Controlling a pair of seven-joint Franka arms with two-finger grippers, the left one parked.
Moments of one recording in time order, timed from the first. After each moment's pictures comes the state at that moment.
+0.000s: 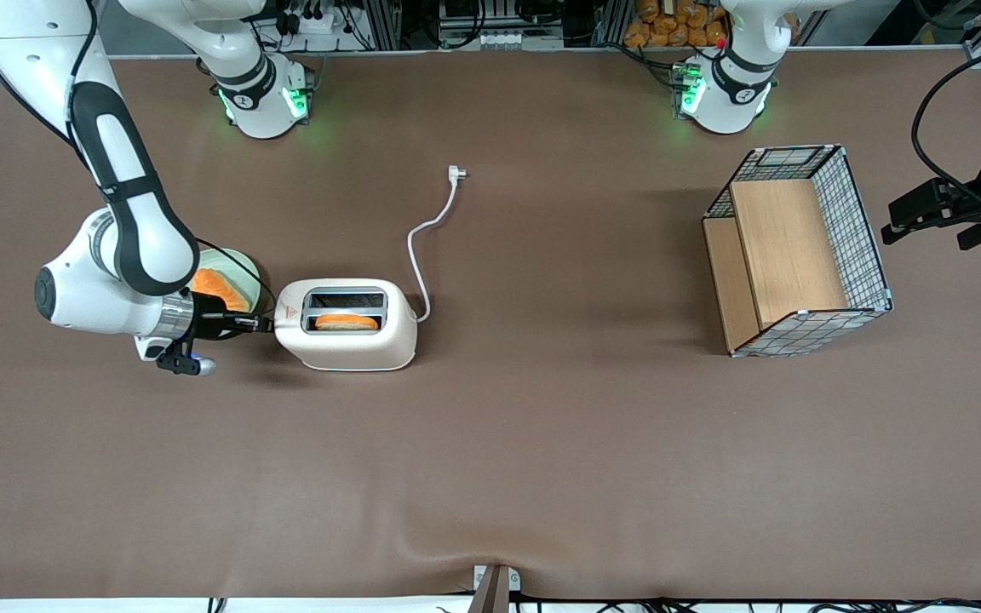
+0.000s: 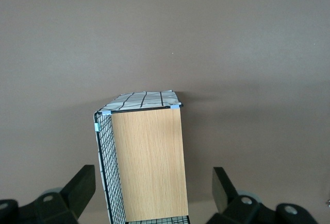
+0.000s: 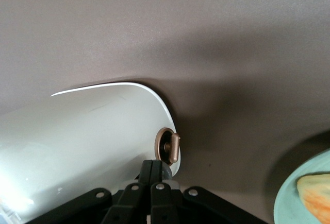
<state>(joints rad) 0.03 0.40 -0.01 -2.02 0.64 2.17 -0.21</state>
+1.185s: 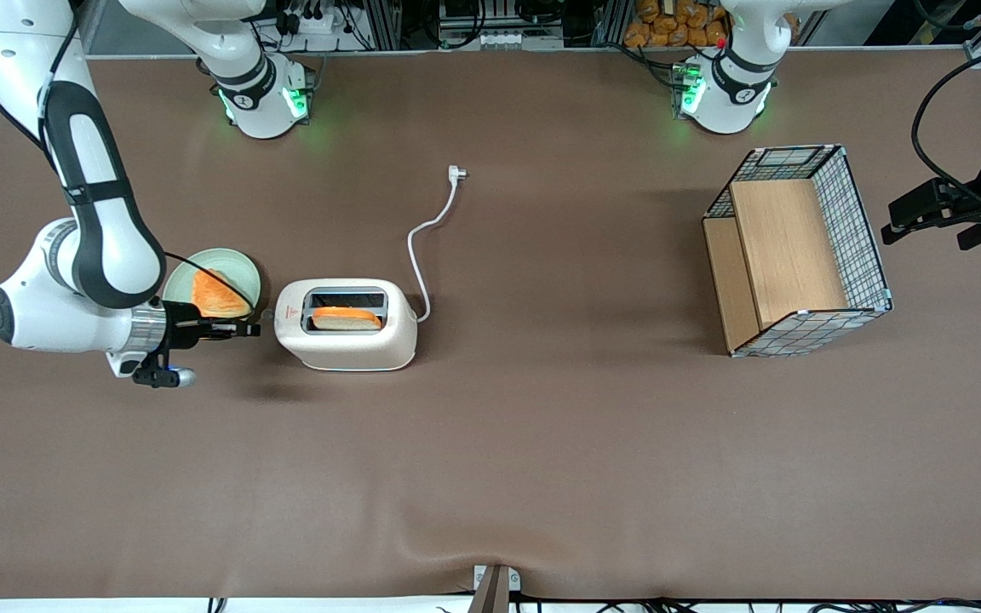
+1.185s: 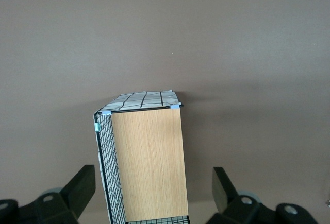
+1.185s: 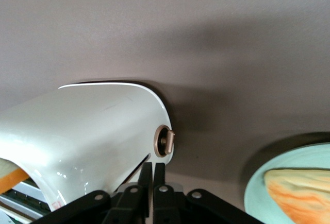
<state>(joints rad) 0.02 0.43 -0.05 -1.85 0.54 1.96 -0.23</state>
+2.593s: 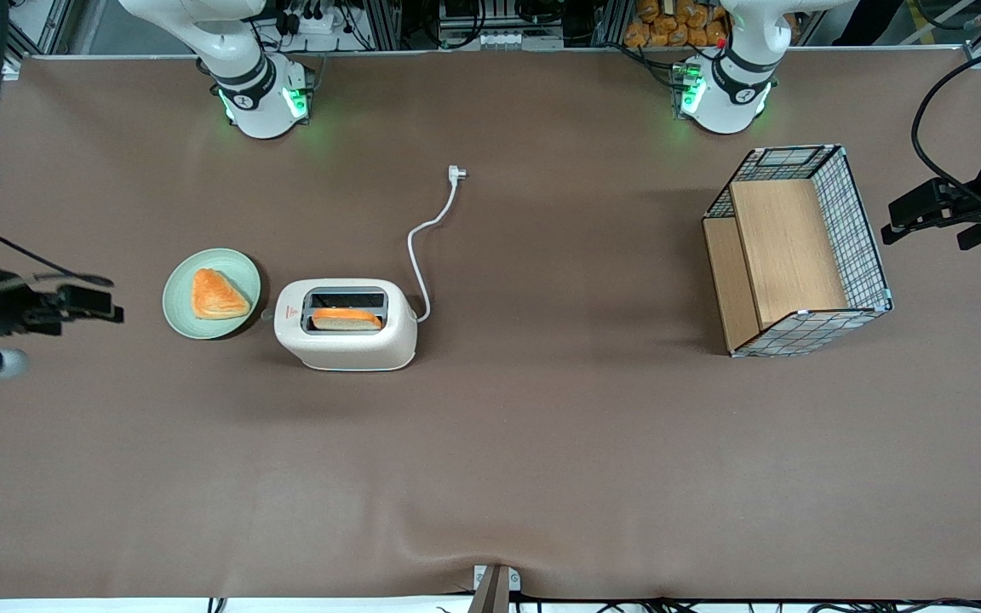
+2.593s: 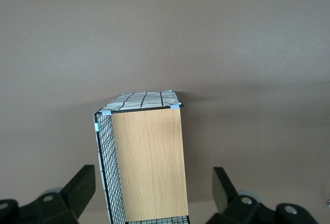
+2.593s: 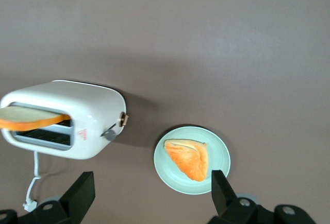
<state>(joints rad) 0.02 0.34 -0.10 -1.26 0.16 1.50 -0.23</state>
